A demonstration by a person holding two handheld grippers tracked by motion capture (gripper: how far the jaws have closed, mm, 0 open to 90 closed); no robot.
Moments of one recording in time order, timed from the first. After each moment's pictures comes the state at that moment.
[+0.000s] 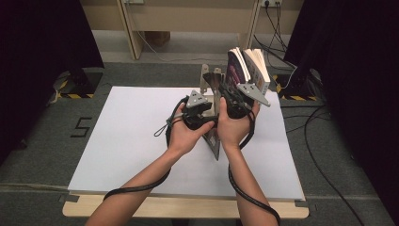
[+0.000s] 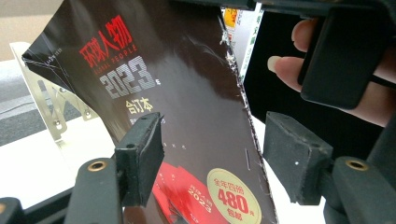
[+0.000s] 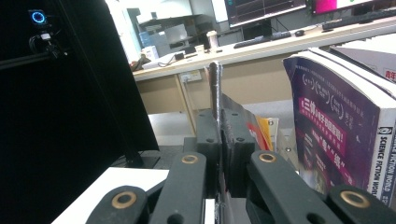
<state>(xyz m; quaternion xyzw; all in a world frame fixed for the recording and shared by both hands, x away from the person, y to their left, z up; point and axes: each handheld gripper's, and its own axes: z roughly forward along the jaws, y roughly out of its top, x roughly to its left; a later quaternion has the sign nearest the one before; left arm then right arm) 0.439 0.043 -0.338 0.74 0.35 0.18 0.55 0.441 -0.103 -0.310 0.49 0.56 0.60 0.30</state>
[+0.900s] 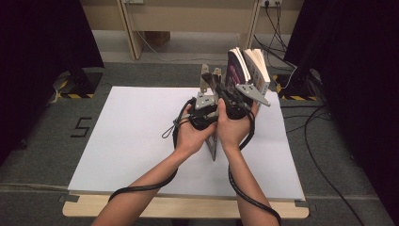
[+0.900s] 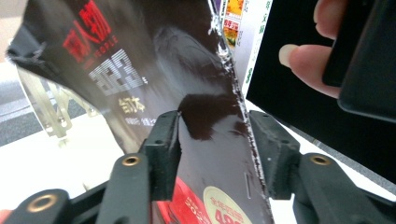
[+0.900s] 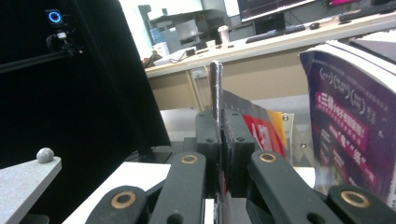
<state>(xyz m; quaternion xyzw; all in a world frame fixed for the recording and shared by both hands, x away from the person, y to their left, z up) 0.440 0.029 -0.345 0.74 0.36 0.19 0.53 0.437 -0.102 -0.308 0.49 0.57 0.60 0.28</state>
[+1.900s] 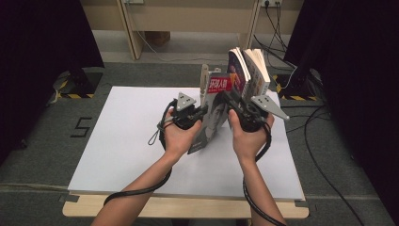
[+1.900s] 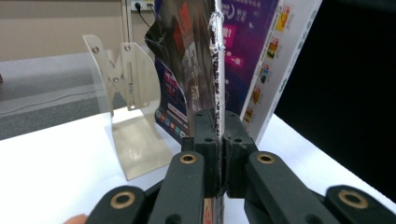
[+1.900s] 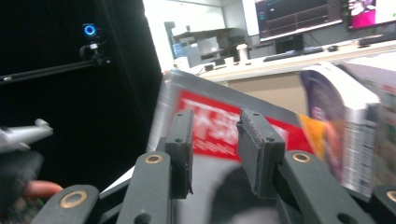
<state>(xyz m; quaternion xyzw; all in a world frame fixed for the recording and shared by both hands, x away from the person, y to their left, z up) 0.430 0.071 -0.340 0.70 0.41 0.22 0.55 0.404 -0.140 -0.314 0.43 0.57 0.64 0.28</state>
